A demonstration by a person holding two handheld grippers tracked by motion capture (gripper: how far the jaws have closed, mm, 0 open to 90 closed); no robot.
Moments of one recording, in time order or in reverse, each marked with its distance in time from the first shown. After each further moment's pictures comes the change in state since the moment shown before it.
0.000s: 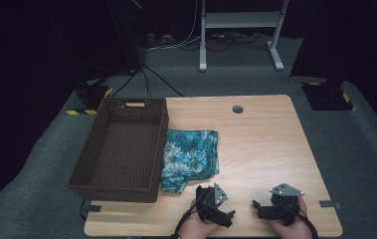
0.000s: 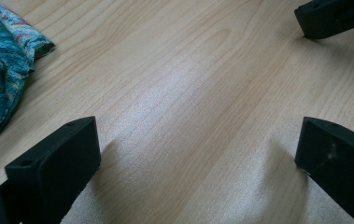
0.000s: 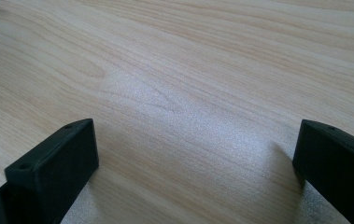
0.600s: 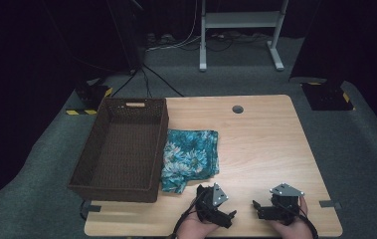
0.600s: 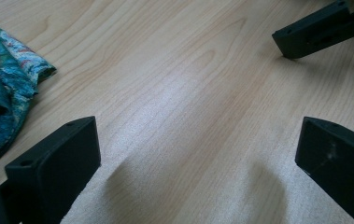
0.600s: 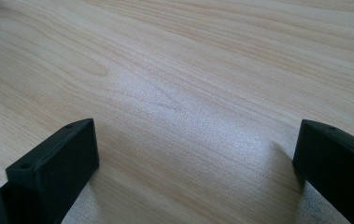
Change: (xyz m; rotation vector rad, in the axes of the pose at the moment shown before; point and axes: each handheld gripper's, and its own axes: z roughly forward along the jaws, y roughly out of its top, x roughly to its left) left arm 0.000 0.001 -0.009 -0.069 -0.028 0.022; right arm 0.000 0.000 -0.001 0.002 0.010 -0.008
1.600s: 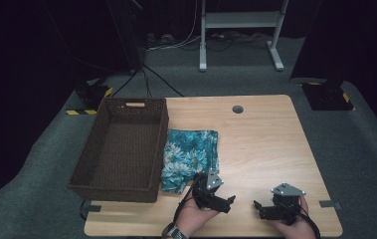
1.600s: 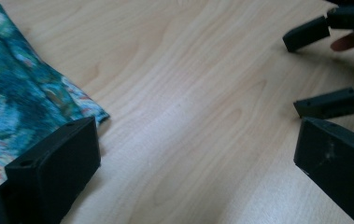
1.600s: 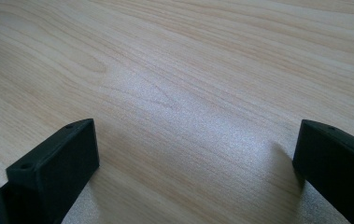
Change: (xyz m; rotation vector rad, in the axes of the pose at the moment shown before) left arm 0.032 0.031 -0.015 -0.075 0.003 -0.100; right arm -0.005 -0.001 -0.001 -0.001 0.021 -0.019
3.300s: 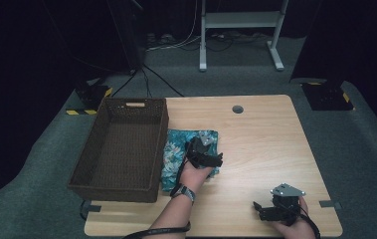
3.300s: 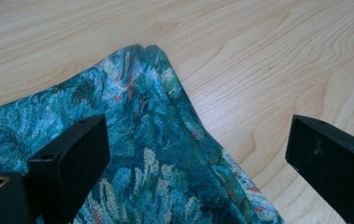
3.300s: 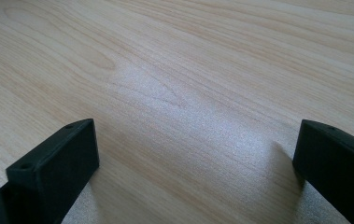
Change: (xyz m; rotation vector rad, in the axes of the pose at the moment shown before) left arm 0.088 0.054 0.040 0.047 0.261 -0.121; right arm 0.001 -0.001 -0.001 0.001 0.023 -0.022
